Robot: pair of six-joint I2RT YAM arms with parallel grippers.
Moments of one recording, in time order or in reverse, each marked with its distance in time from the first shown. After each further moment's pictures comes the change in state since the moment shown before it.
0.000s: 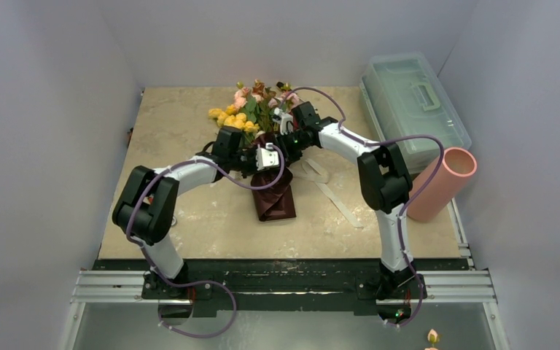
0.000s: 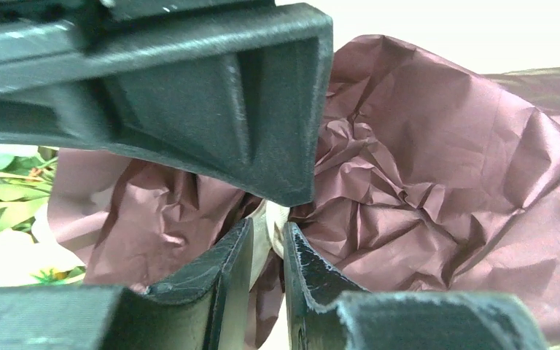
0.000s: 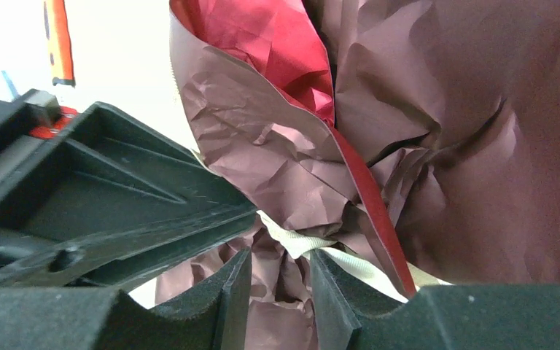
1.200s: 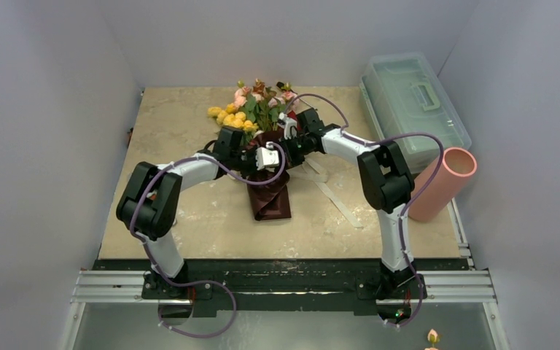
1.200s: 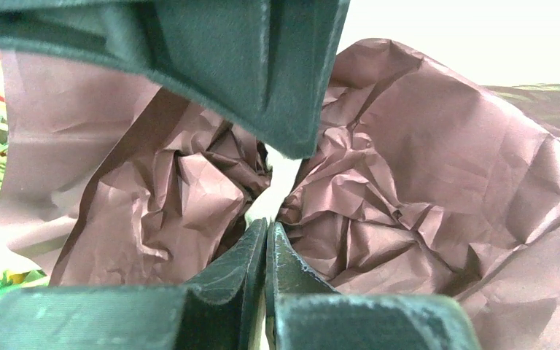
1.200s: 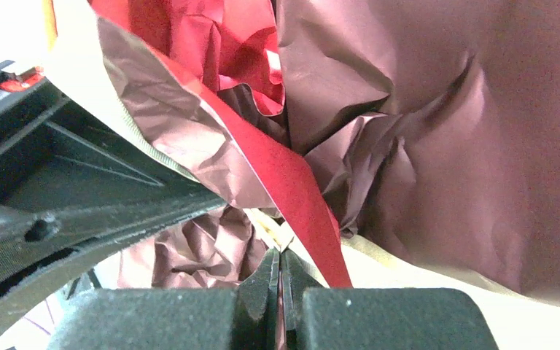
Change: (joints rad) left arm 0.011 0.058 0.033 -0.056 -0.015 -0.003; right arm -0.019 -0.005 -0.107 0.117 -0.024 0.033
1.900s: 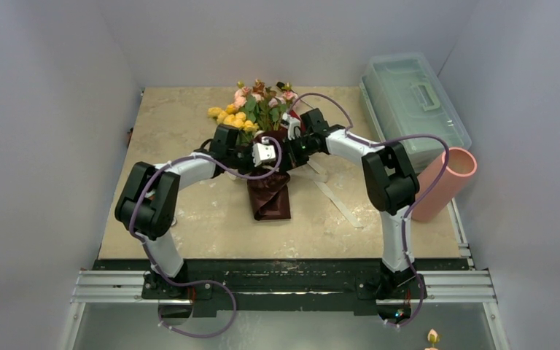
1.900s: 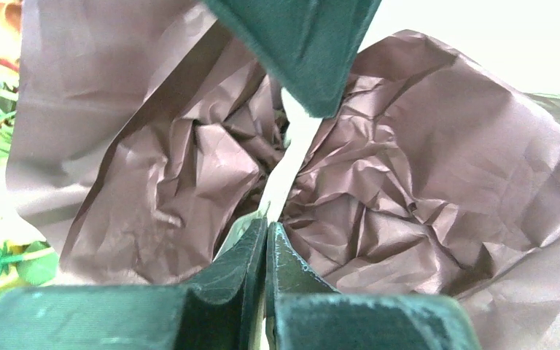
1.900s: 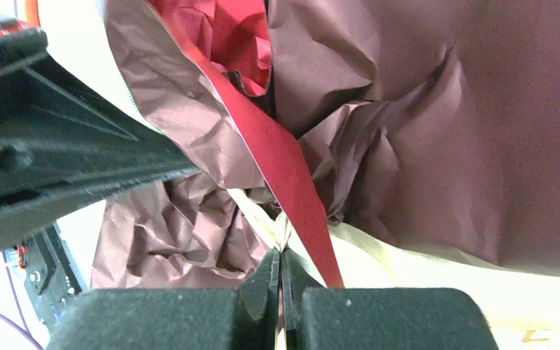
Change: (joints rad) left arm 0.024 -0.005 0.000 0.006 0.011 -0.048; right arm -0.019 -0.042 -0.045 0.007 0.023 -0.068
